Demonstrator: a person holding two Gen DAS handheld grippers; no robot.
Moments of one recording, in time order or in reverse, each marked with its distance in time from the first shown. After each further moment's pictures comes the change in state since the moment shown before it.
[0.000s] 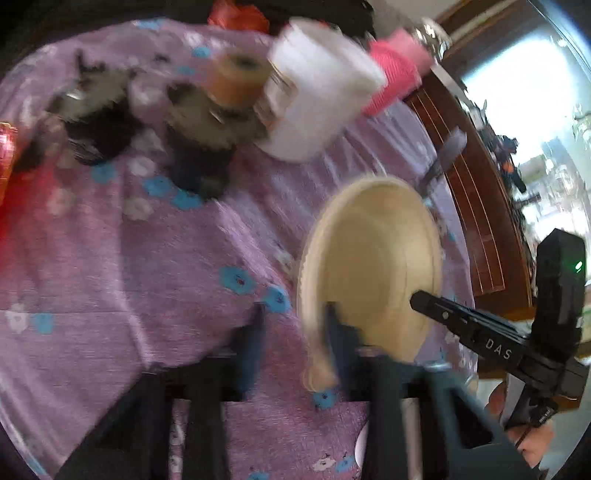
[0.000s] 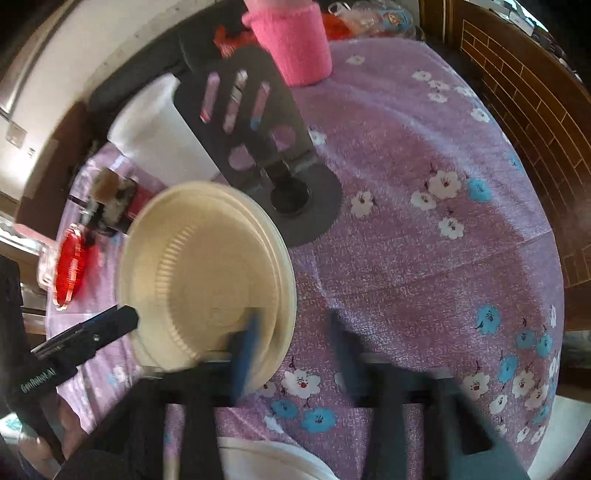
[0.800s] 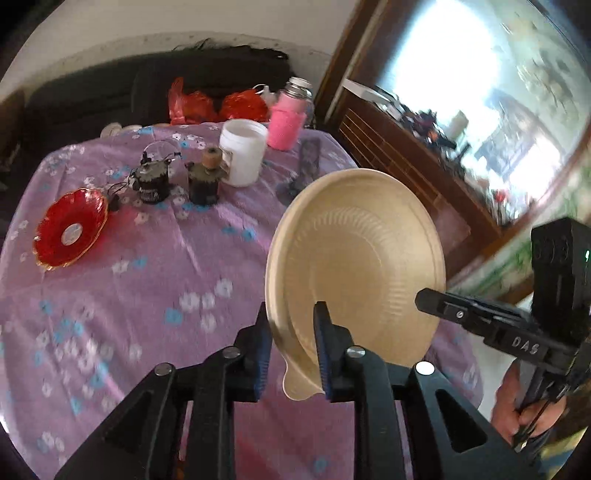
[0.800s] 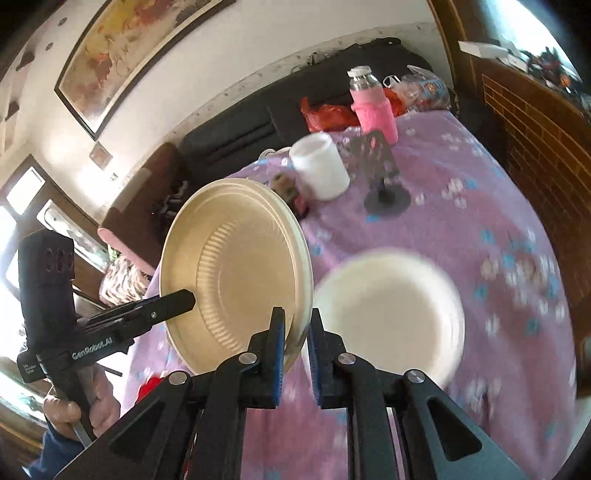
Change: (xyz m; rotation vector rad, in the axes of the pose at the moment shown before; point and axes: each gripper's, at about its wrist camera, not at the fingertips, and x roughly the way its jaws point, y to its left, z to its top) left arm -0.185 -0.043 -0.175 0.335 -0.241 0.050; right arm -0.163 0.052 -0.197 -0.070 -0.322 0.283
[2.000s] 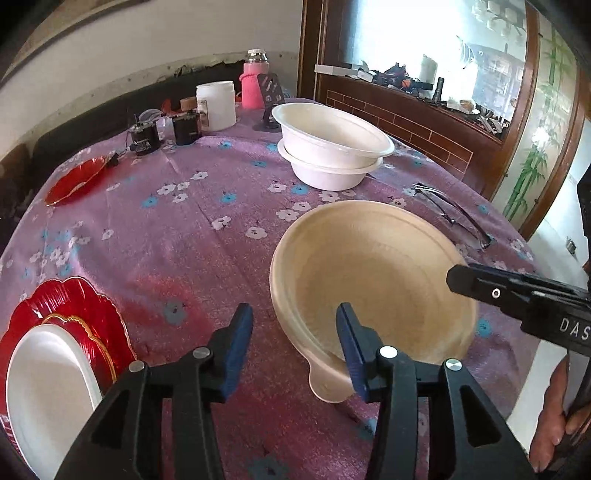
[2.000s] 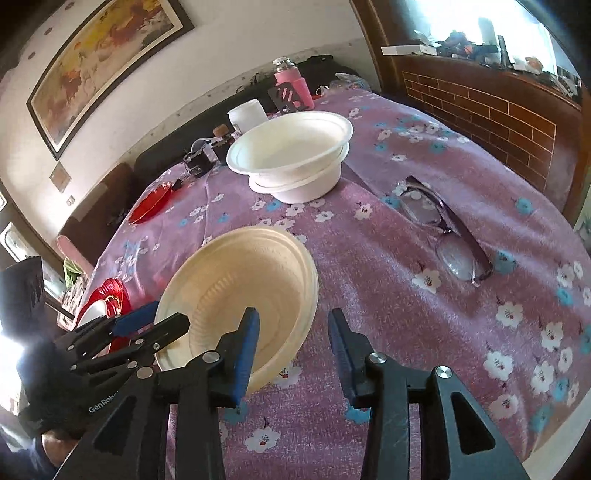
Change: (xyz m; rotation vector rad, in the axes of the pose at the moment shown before) left arm 0.039 -0.045 -0.193 0.206 -0.091 0.134; right arm -0.021 -0.023 -0.210 0.097 -0.153 -0.230
